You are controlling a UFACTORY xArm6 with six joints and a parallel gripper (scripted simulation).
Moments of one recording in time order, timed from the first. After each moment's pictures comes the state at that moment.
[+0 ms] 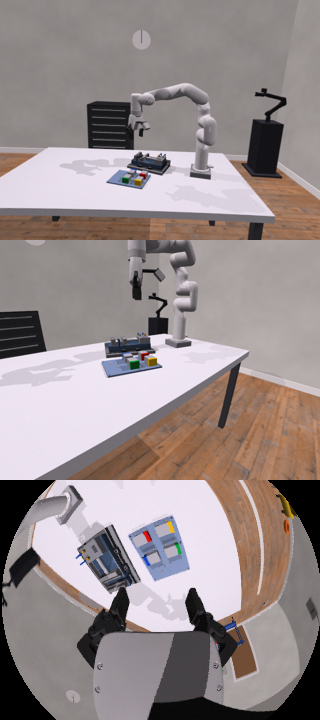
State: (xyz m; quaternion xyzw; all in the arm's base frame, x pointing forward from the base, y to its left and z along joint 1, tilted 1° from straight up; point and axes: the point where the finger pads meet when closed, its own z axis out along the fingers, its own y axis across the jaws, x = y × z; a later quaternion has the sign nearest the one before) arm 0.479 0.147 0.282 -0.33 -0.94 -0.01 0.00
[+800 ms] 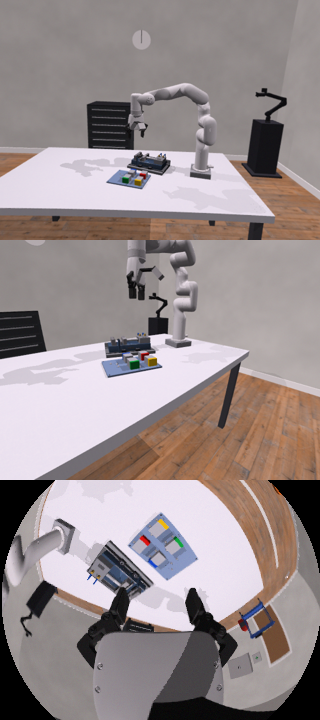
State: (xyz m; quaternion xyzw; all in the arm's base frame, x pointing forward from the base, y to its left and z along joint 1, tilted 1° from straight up) arm 0.479 0.147 0.282 -0.48 -0.88 -0.01 0.00
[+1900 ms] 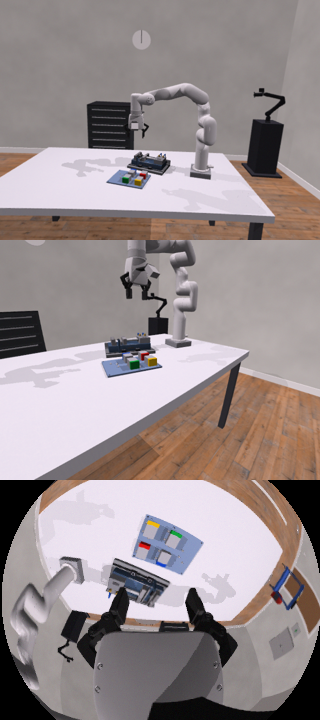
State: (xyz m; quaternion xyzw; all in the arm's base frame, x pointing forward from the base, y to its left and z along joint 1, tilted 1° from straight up) arm 0.479 0.147 0.282 -0.65 -0.76 -0.01 0.01
